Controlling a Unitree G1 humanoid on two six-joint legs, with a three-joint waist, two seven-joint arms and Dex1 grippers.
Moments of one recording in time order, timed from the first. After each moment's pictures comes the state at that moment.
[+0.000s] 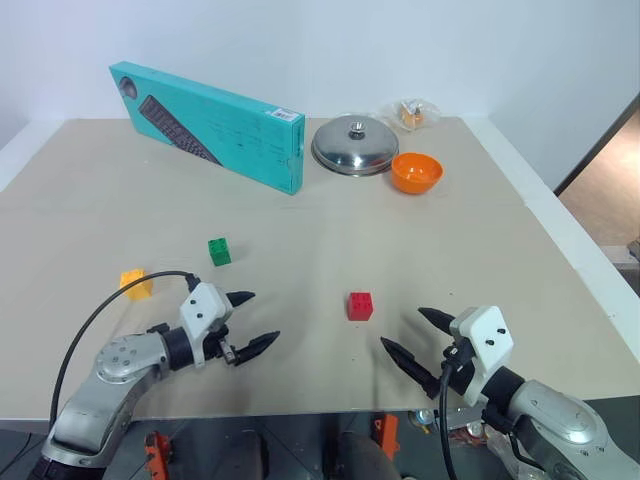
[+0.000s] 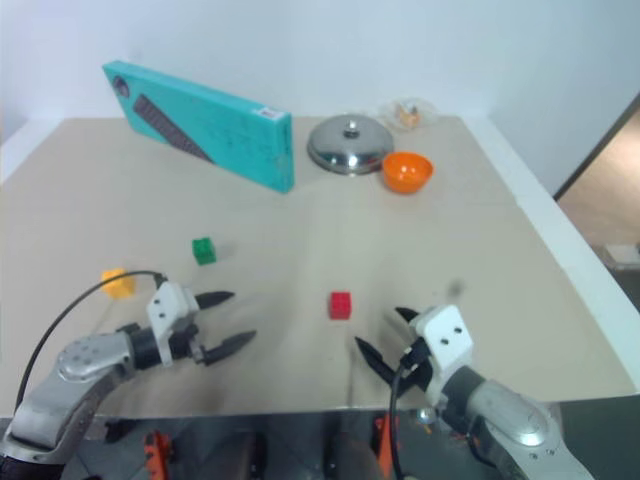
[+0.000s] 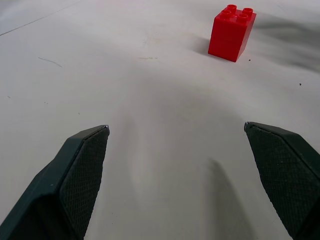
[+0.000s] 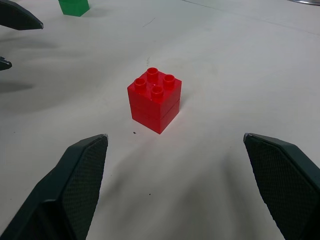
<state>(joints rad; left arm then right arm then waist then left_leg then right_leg) 0.03 0.57 -0.02 -0.41 -0.35 0.35 -0.79 0.33 -0.54 -0.16 -0.83 0.42 0.62 0.48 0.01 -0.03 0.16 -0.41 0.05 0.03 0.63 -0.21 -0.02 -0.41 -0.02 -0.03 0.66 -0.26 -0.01</state>
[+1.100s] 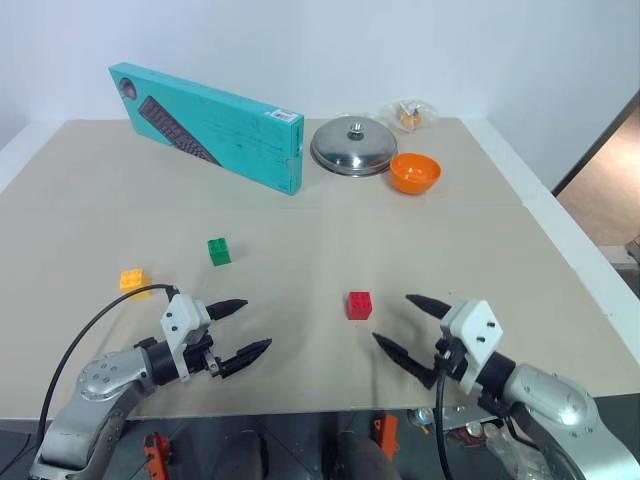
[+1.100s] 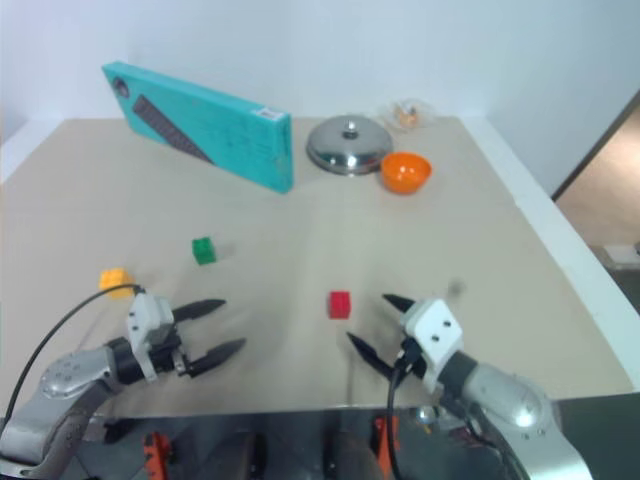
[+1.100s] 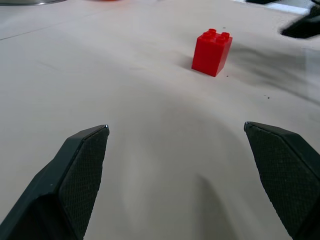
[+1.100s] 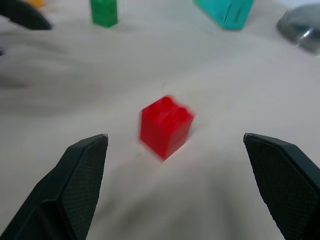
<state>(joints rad) 0.13 0.56 0.04 -0.37 -0.47 0.22 -0.87 0.16 -0.61 -0.08 -0.64 0.32 0.40 0.60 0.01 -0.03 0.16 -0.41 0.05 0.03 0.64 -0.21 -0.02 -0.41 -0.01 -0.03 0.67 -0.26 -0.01</state>
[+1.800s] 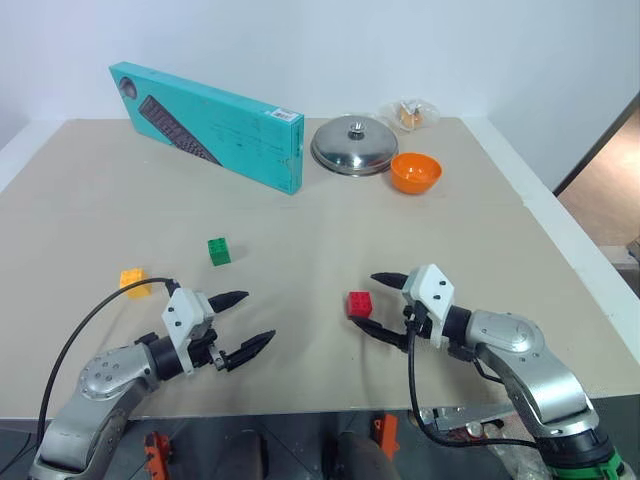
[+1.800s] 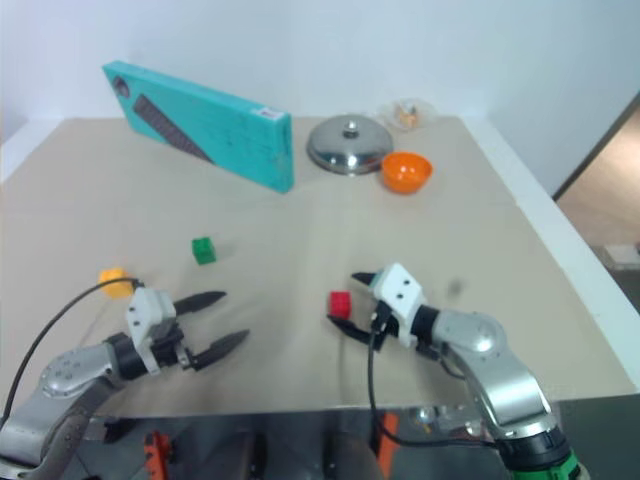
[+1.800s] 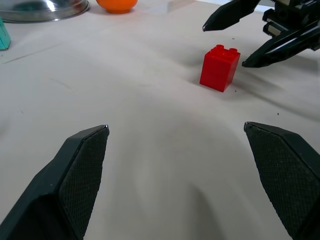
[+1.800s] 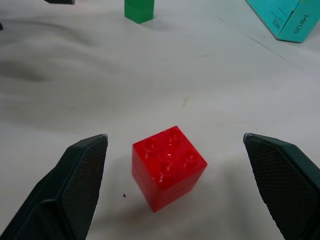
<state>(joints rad) 0.12 0.56 0.04 -0.43 -0.47 0.25 -0.79 -0.15 -0.63 0.09 -0.35 0.28 0.37 0.80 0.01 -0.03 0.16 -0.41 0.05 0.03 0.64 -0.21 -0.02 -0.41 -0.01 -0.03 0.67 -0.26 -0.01</state>
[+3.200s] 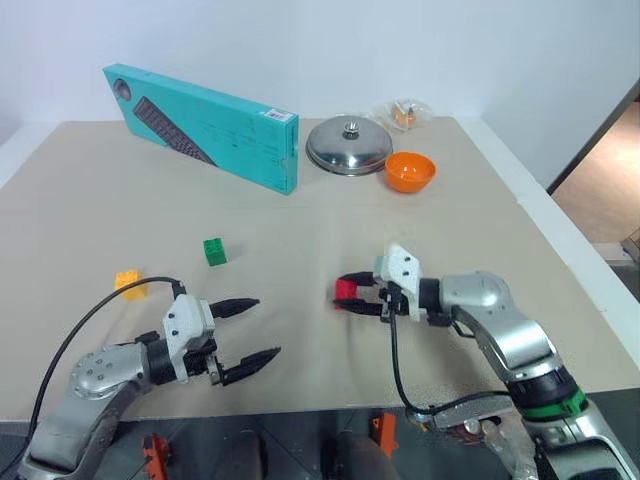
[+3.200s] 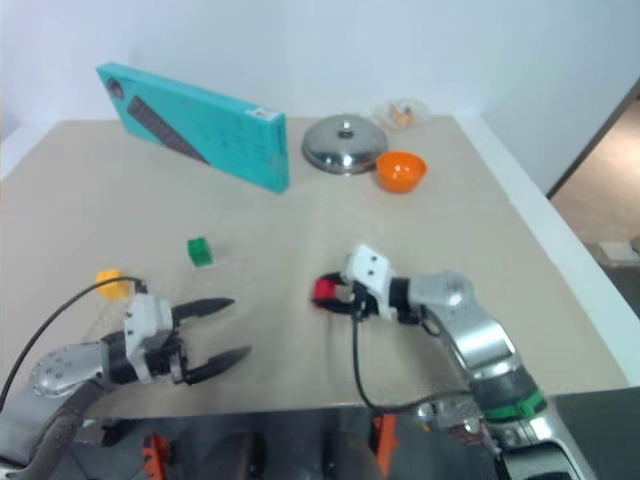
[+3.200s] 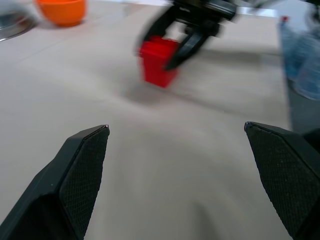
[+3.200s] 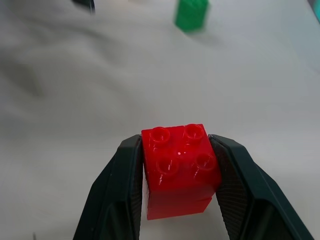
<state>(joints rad) 0.12 0.63 0.04 -0.45 -0.50 0.20 -0.98 -0.47 -0.59 0.25 -0.17 0.25 0.38 1.03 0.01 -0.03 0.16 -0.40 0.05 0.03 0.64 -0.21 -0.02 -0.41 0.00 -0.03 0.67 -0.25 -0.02</state>
